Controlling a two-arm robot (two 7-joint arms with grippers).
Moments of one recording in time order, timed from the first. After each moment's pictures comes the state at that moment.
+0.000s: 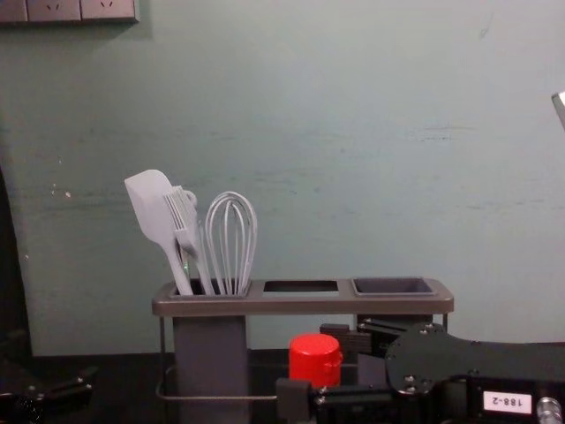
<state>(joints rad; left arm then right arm) -0.20 0.60 0.45 -1.41 -0.25 -0.12 0.03 0.31 0.55 -0.58 -1.56 0.52 -0.02 0.70</state>
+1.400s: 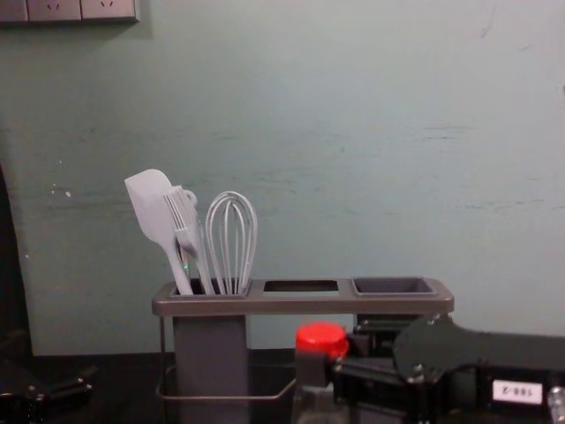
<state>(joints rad) -0.20 0.60 0.45 -1.41 -0.25 -0.12 0.03 0.30 0.56 -0.56 -1.58 0.53 -0.02 0.69</state>
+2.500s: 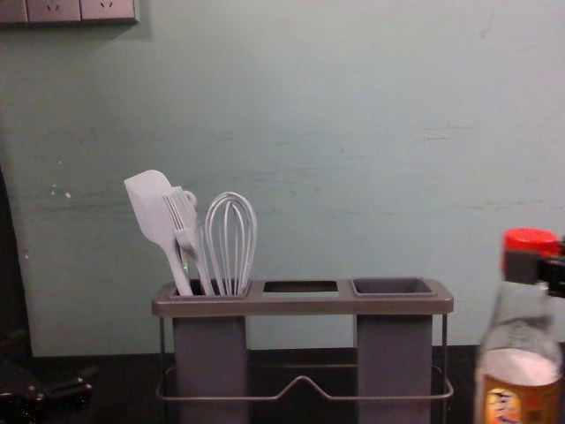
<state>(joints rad) -0.20 0.60 0.45 -1.41 -0.25 -0.12 0.03 0.03 0.78 -0.26 -1.81 0.64 -0.04 0.53</state>
